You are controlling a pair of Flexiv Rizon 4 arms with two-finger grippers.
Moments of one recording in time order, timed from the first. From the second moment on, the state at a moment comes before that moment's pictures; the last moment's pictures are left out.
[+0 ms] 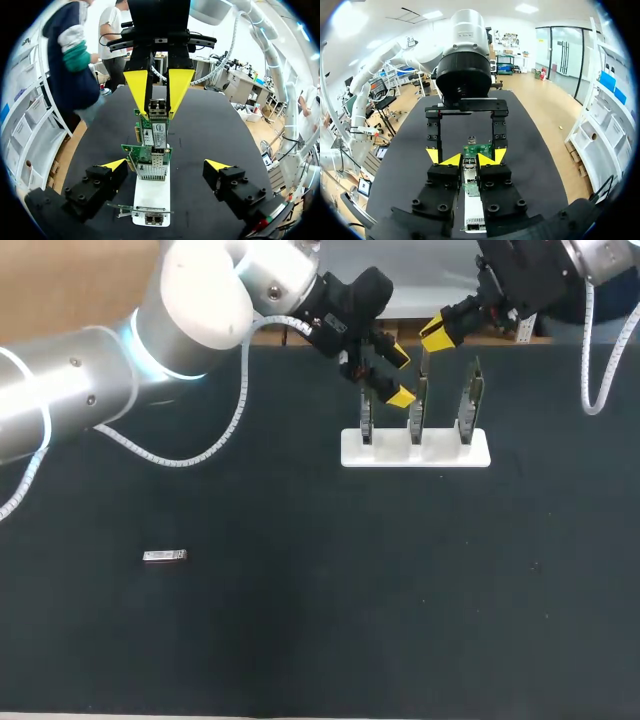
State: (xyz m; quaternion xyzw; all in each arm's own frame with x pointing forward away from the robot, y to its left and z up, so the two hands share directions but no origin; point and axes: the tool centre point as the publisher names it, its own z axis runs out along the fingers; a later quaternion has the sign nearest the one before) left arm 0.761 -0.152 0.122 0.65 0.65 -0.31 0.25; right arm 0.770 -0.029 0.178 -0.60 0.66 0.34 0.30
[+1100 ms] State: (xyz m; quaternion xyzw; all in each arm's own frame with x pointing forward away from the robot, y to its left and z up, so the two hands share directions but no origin) left arm 0.761 -0.152 0.122 0.65 0.65 -0.31 0.25; right arm 0.768 -0.027 0.173 -0.60 0.66 0.34 0.29
